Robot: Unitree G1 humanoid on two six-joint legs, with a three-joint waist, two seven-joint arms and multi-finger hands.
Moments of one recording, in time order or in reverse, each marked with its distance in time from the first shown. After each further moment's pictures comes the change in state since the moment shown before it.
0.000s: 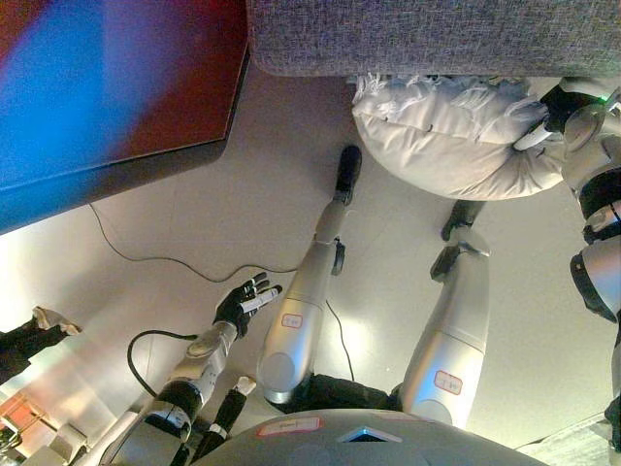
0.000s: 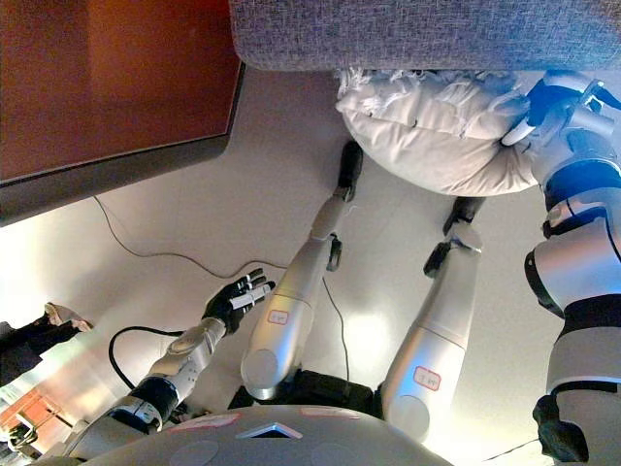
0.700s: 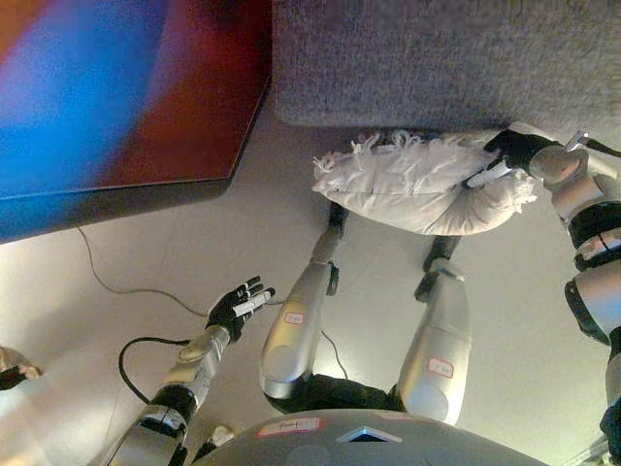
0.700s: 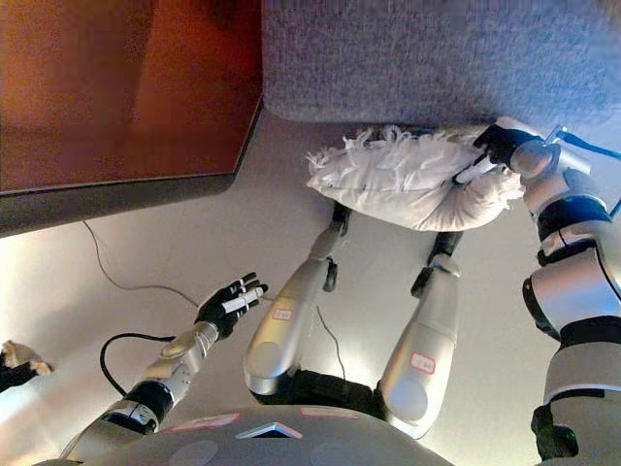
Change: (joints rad) left arm 0.008 0.001 0.093 0.070 0.028 0.029 -0.059; right arm 0.203 -0.016 -0.112 -0.106 0.198 -0.180 0.158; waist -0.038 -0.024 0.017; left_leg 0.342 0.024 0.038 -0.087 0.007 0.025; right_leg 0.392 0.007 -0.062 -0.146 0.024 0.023
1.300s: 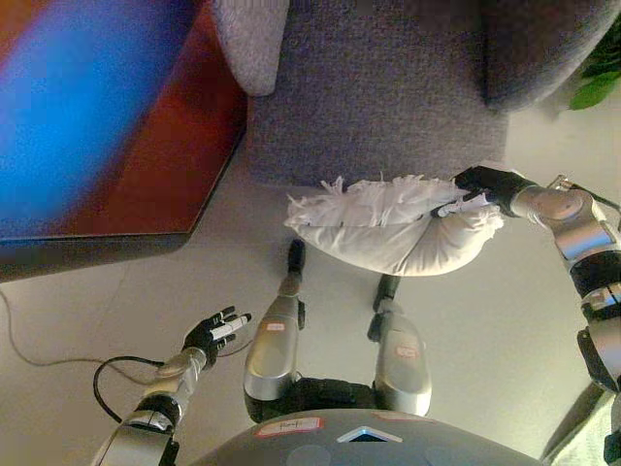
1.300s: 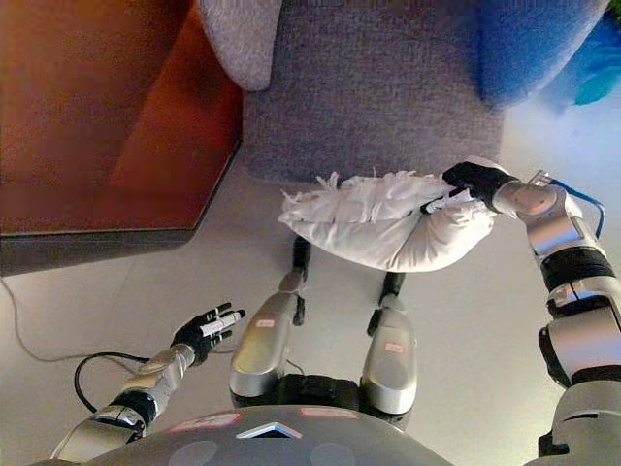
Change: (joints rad) left arm -0.001 0.034 0.113 0.161 0.136 0.047 -0.010; right arm 0.326 -0.062 -0.185 -0.338 0.218 -0.002 0.183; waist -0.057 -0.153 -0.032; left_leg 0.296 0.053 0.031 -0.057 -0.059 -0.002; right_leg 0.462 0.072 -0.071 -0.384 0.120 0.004
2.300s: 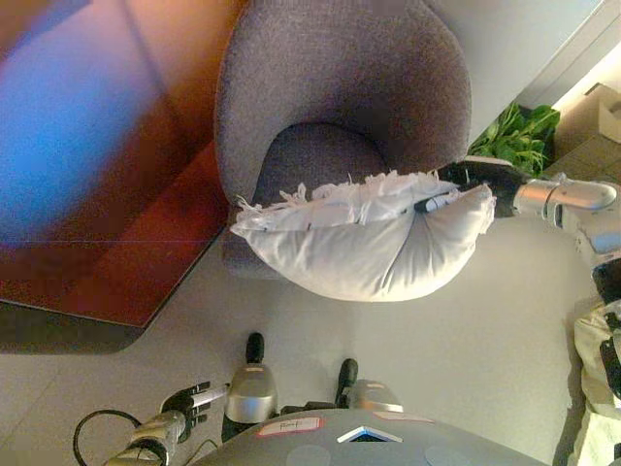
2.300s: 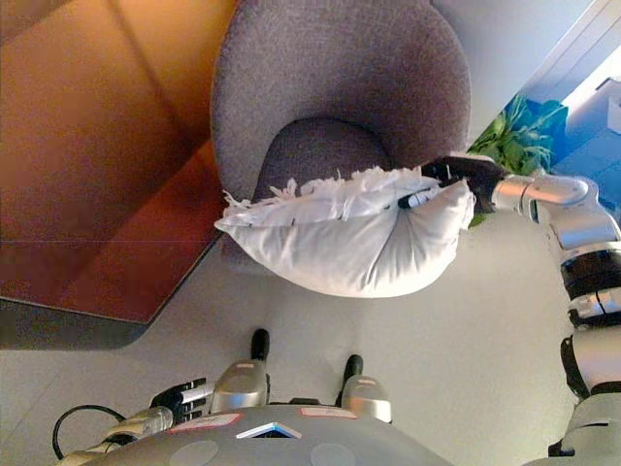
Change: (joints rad) left arm 0.132 -0.009 0.105 0.175 0.211 0.087 0.062; right arm -0.053 -0.081 -0.033 -0.200 0.406 0.181 0.286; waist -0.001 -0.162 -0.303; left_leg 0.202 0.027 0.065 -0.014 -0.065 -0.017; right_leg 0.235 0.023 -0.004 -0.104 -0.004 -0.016
